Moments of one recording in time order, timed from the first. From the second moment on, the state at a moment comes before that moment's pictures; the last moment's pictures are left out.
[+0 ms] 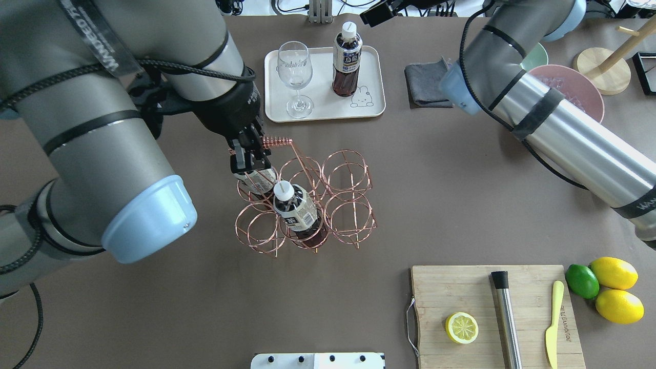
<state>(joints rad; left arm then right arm) -0.78 -2.42 -1.99 -1.03 -2.25 -2.70 1.01 -0.81 1.39 -0.87 2.09 0.42</state>
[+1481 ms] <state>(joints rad) -1.37 -2.04 -2.04 -0.65 -2.28 -1.63 1.54 -1.49 1.71 -1.54 2.43 0.14</state>
